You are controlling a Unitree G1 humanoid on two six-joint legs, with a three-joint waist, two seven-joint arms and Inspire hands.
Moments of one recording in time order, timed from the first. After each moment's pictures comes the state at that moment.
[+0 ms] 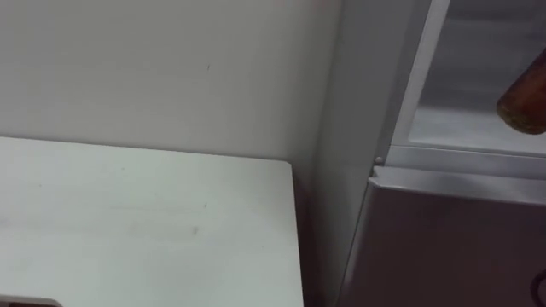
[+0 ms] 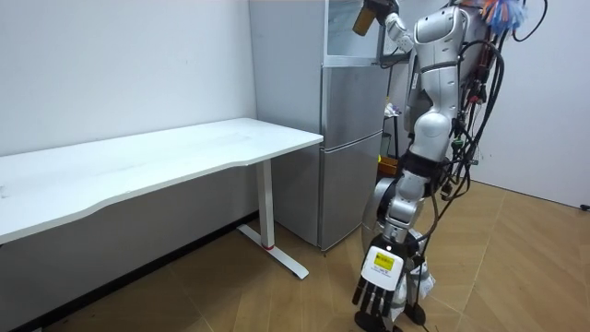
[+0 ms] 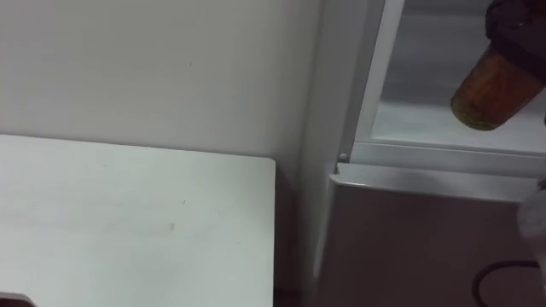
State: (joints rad) left arm 0.33 0.22 0.24 1.13 0.01 0.08 0.13; right arm -0.52 -0.65 -0.26 -0.16 0.47 0.13 -0.52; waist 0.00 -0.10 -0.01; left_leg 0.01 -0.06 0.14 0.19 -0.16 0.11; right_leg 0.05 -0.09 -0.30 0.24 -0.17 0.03
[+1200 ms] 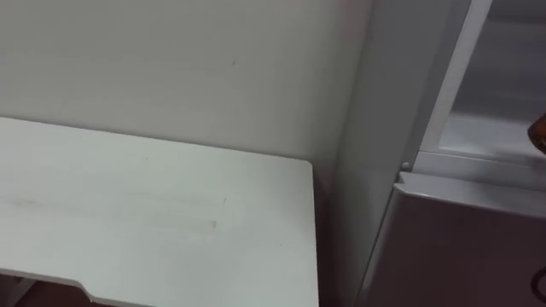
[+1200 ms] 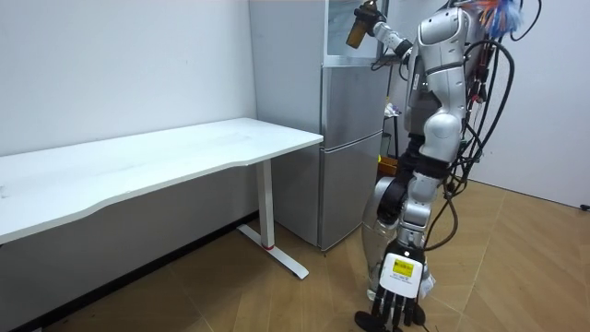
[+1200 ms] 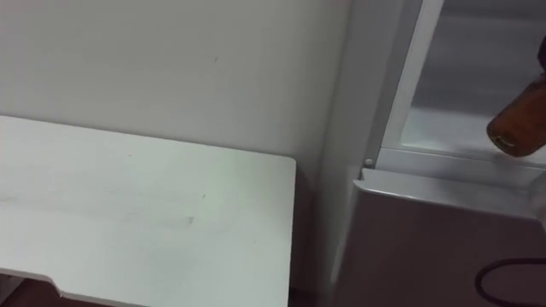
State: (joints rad) left arm 0.35 0.23 0.25 1.13 0.01 0.10 0.15; right arm -0.69 -0.70 -0.17 0.23 0.63 0.14 -0.72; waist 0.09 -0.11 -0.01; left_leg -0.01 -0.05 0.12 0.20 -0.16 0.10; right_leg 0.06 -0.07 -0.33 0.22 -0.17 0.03
